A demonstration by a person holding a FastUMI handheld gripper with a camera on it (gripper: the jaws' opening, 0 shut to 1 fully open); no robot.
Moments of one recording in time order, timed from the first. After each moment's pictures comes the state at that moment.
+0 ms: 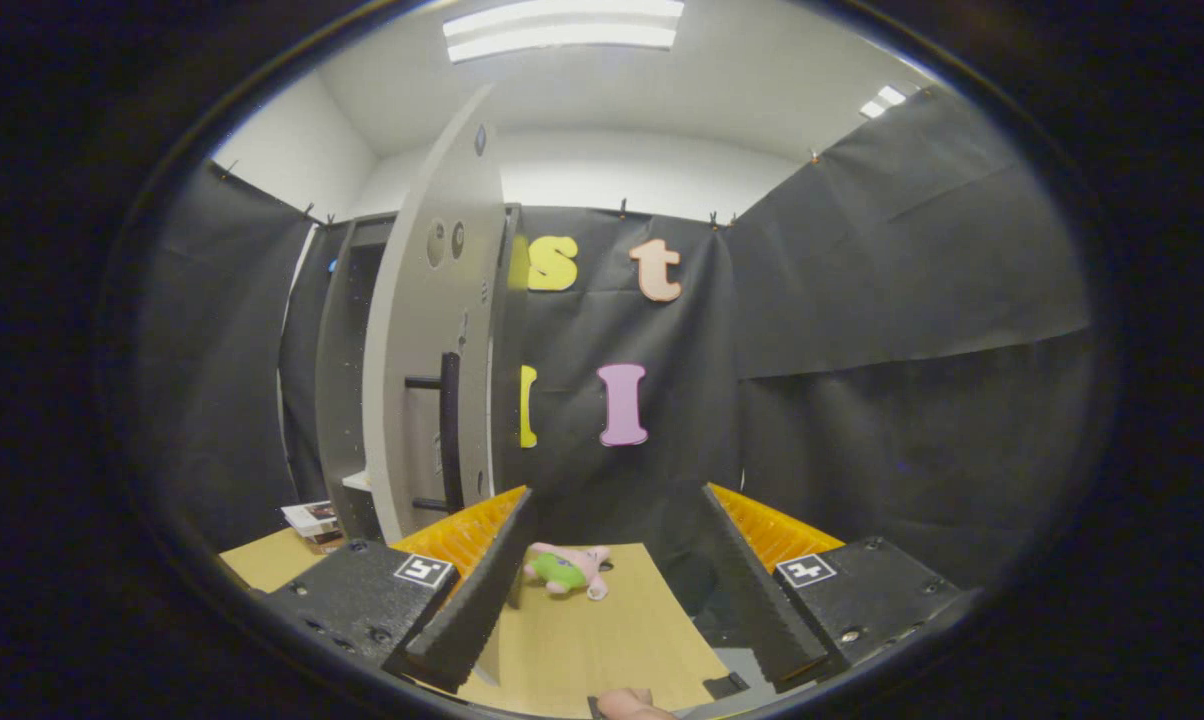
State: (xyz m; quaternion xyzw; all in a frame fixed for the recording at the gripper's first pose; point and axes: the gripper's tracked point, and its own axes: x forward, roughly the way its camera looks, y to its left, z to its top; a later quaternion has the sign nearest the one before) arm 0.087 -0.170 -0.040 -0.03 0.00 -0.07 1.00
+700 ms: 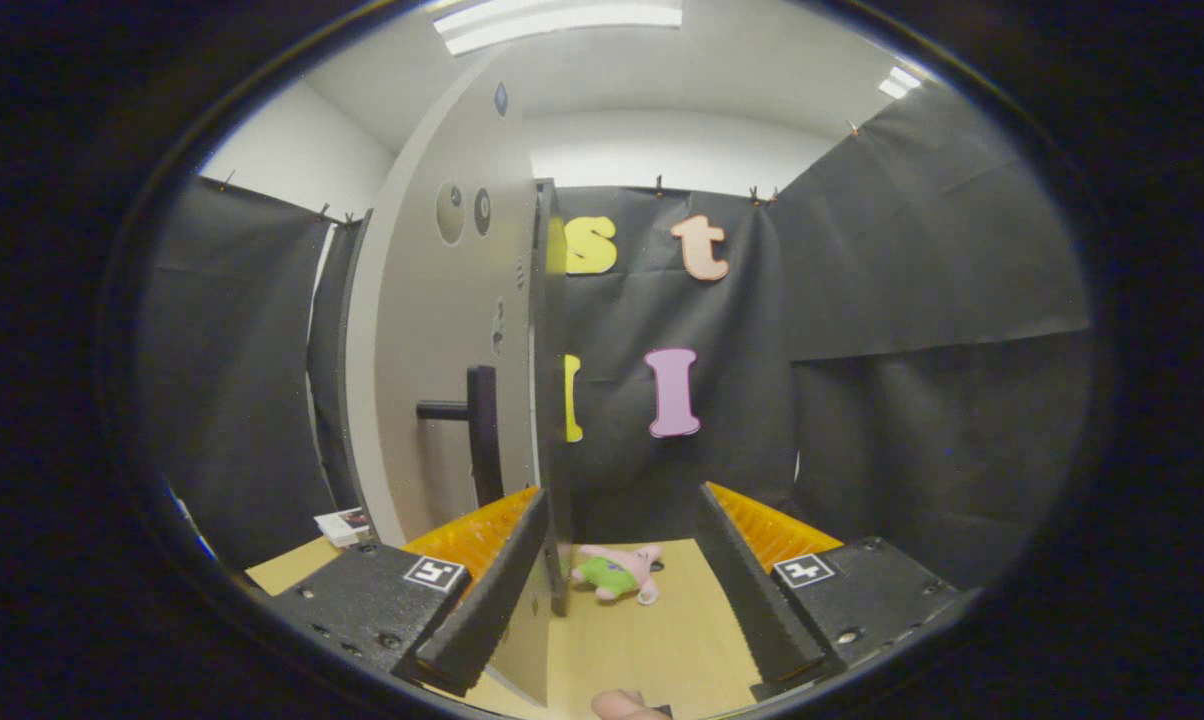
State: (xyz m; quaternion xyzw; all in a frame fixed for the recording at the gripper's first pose) arm 0.137 -0.111 -0.025 0.00 0.00 -0.02 1.00
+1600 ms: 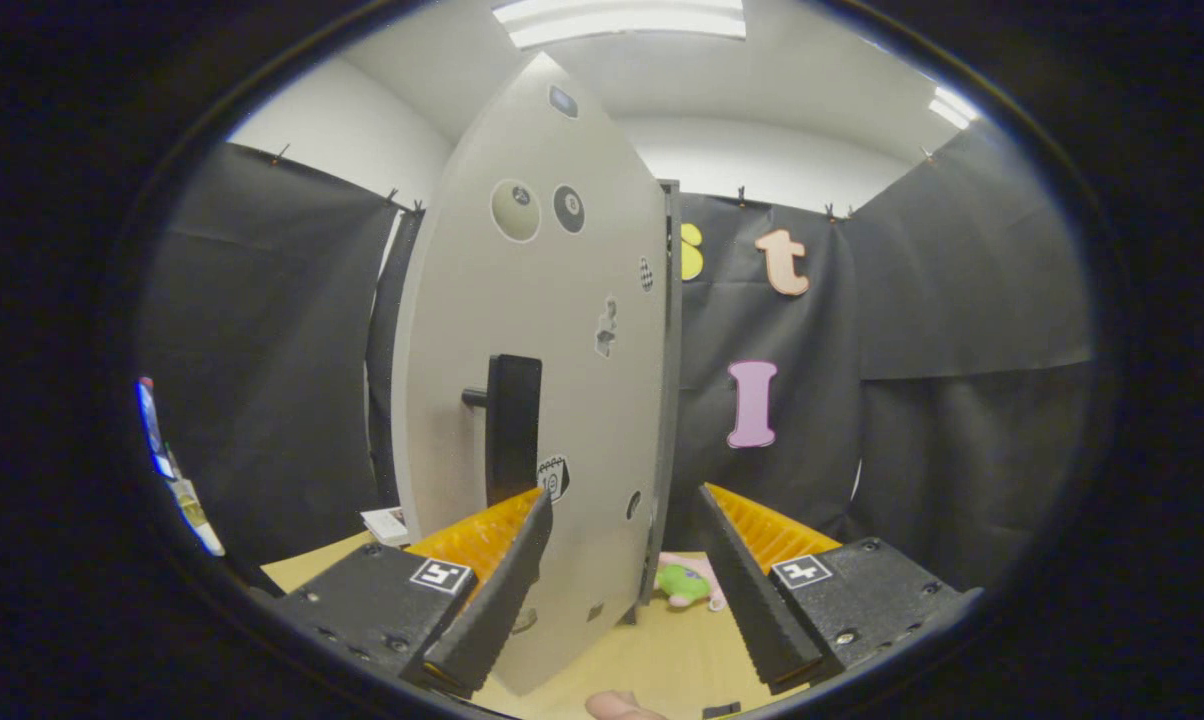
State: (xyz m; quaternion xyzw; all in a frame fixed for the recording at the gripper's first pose) arm 0.154 0.042 -0.034 -0.04 0.00 0.04 1.00
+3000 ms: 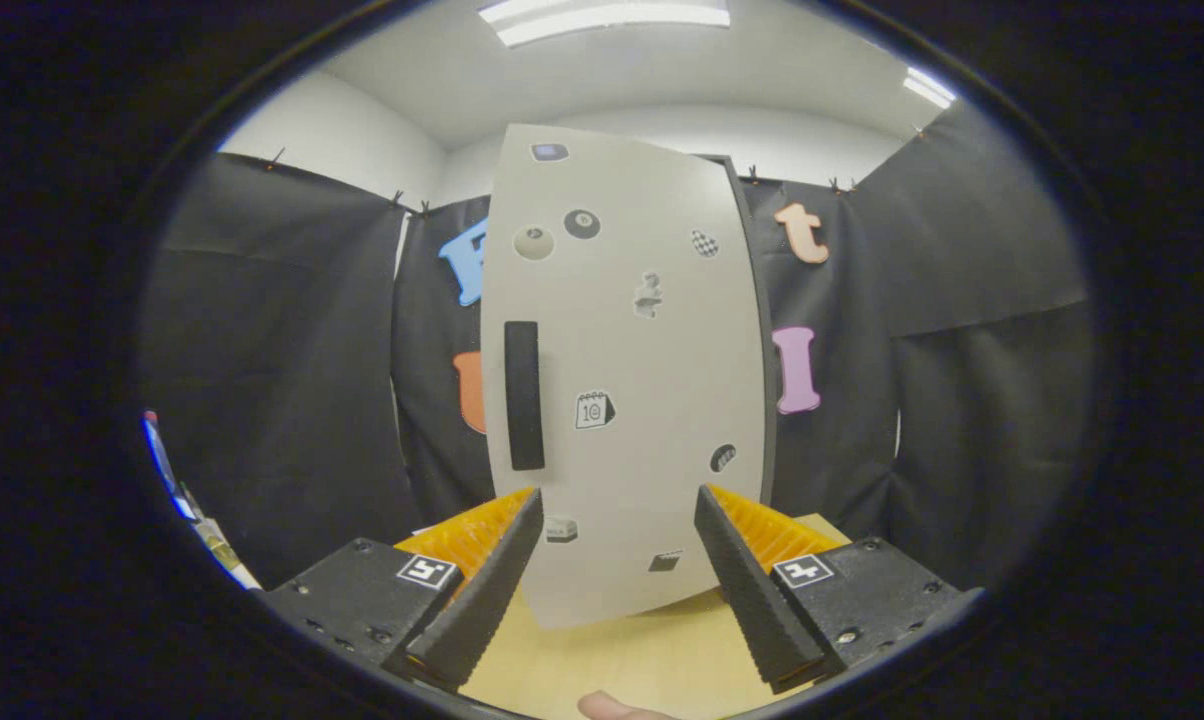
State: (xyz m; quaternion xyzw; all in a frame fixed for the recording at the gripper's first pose) arm 0.133 0.165 -0.082 0.01 0.00 0.04 1.00
